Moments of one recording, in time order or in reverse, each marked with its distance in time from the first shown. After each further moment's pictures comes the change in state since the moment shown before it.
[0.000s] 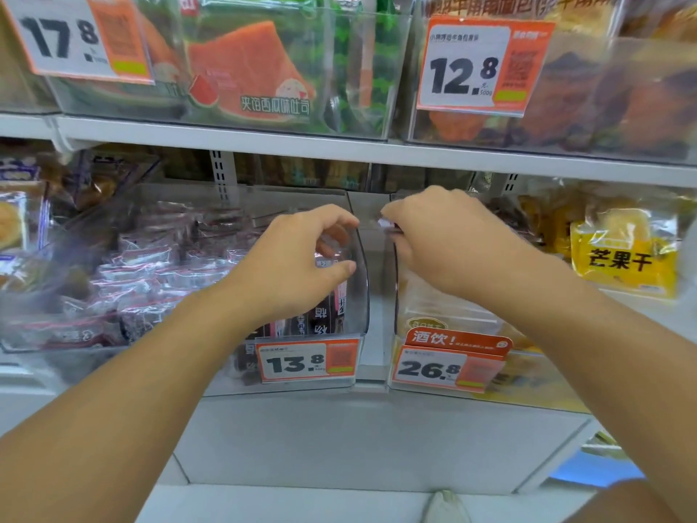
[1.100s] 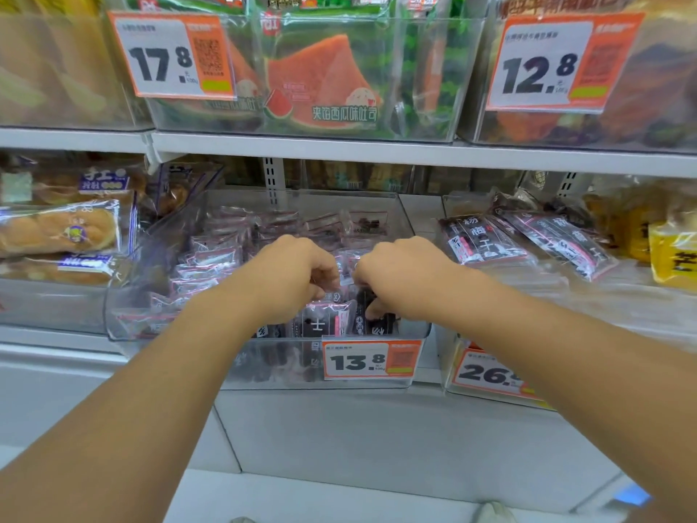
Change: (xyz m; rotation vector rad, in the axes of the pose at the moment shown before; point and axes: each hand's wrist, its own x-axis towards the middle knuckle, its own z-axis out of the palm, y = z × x) left_hand -0.018 -0.057 -0.040 0.306 -0.244 -0.164; right_hand 0.036 -0.076 0.032 -0.063 -0.307 -0.288
